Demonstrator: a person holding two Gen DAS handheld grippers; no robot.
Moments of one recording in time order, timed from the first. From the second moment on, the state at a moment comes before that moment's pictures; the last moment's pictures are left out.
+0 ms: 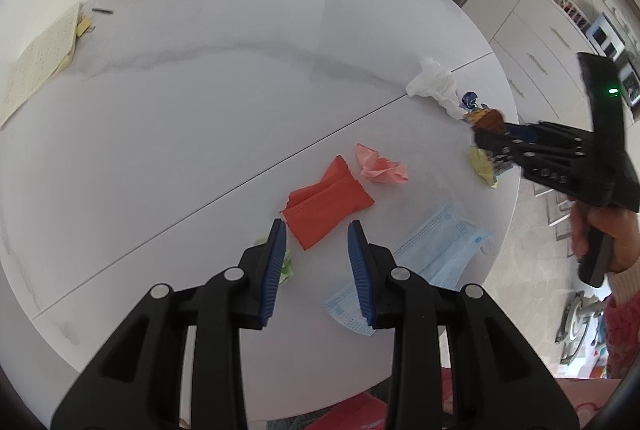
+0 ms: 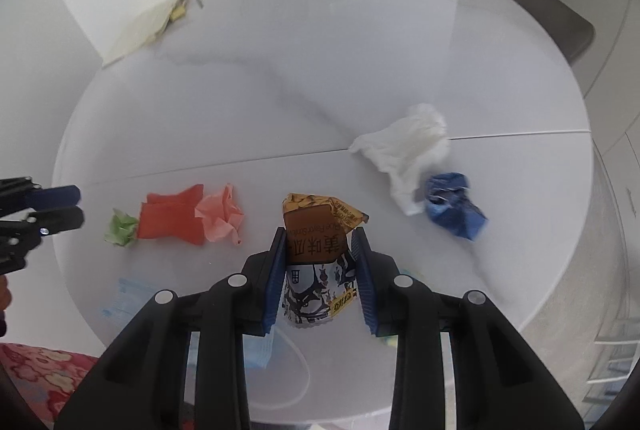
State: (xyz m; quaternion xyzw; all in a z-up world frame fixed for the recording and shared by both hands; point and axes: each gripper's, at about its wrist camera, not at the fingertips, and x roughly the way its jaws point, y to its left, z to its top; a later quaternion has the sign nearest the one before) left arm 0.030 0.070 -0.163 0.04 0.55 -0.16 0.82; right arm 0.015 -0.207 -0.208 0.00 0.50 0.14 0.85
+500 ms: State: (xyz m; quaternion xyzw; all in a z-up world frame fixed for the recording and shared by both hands) left arm 0.040 0.086 -0.233 0.02 0.61 -0.11 0.78; right arm -0.033 -0.230 -0.188 0.02 0.49 0.13 0.86
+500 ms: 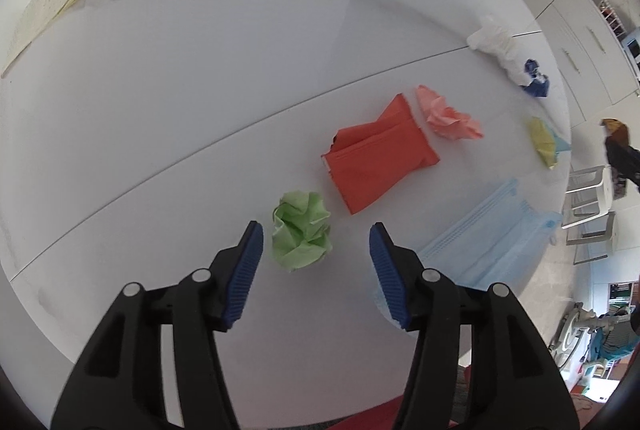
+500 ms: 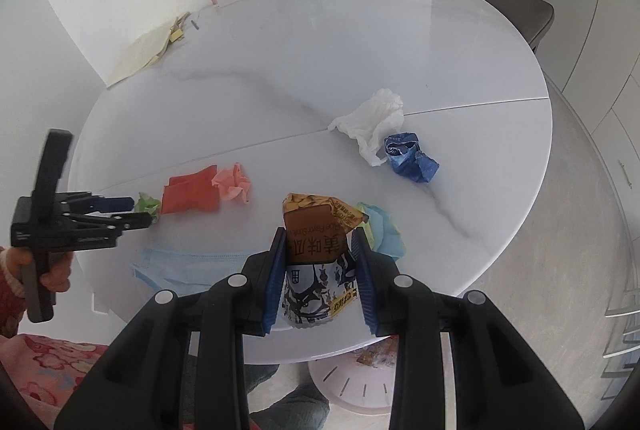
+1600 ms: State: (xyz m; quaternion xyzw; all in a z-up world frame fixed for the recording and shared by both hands) left arm -0.016 -0.036 -0.116 0.01 0.53 -0.30 0.79; right arm -0.120 -0.300 -0.152 0.08 0.45 0.07 0.89
